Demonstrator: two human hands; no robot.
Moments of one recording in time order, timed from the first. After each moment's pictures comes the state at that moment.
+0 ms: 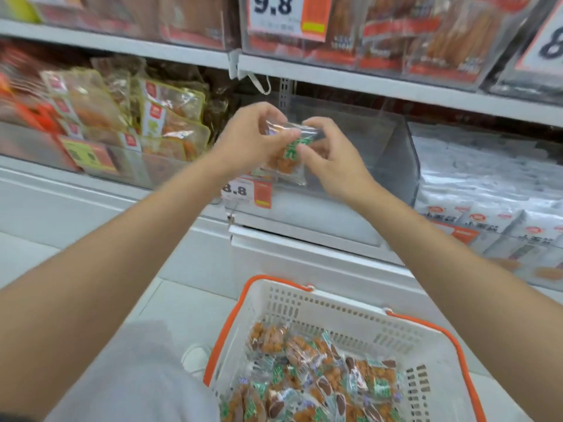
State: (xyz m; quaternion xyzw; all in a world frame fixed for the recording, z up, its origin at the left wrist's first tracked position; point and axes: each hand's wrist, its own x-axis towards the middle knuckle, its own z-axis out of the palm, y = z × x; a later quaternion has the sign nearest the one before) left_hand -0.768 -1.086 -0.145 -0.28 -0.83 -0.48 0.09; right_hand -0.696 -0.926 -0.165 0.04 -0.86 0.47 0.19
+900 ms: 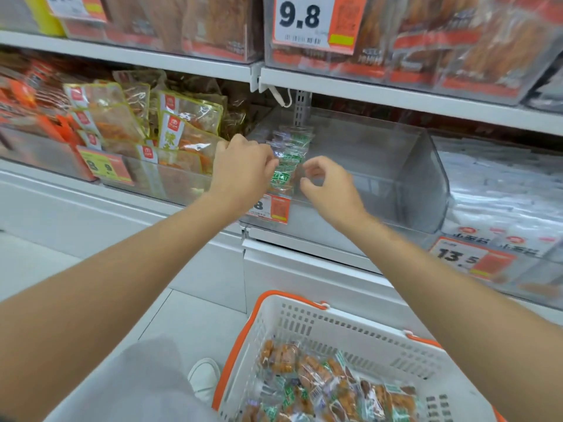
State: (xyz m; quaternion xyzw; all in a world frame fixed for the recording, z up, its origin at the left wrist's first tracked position) left_hand -0.785 -1.106 -0.177 -0.24 -0.93 -0.13 0.25; right_hand -0.731 -0.951 -0.200 -0.05 -0.89 0.40 0.20
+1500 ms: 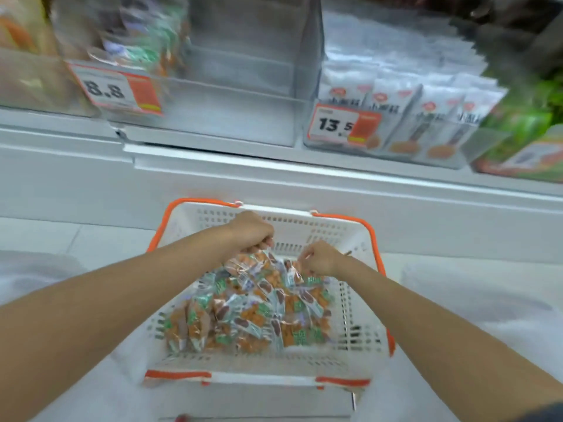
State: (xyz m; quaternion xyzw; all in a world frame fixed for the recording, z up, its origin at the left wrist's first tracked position) left_hand -0.596 -0.997 -0.342 -0.11 -0.81 -0.37 -0.44; right_hand -0.489 -0.828 -0.417 -0.29 -0.84 0.37 -0.25
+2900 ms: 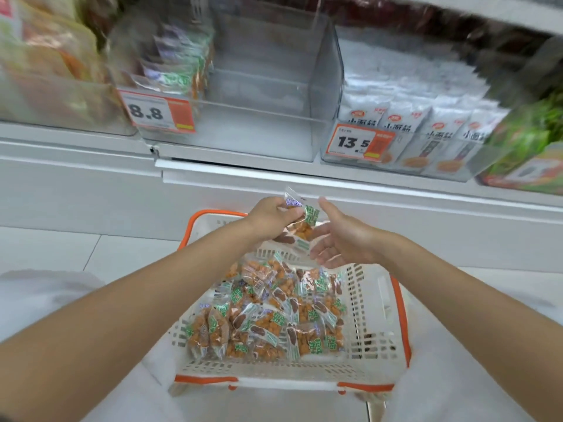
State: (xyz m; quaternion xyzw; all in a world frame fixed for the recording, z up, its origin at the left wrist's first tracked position) left_hand -0.605 -1.003 -0.306 -0.14 -0.73 -0.53 -0.42; right_hand -0.508 -0.853 -0.294 -0.35 -0.64 0.63 -0.28
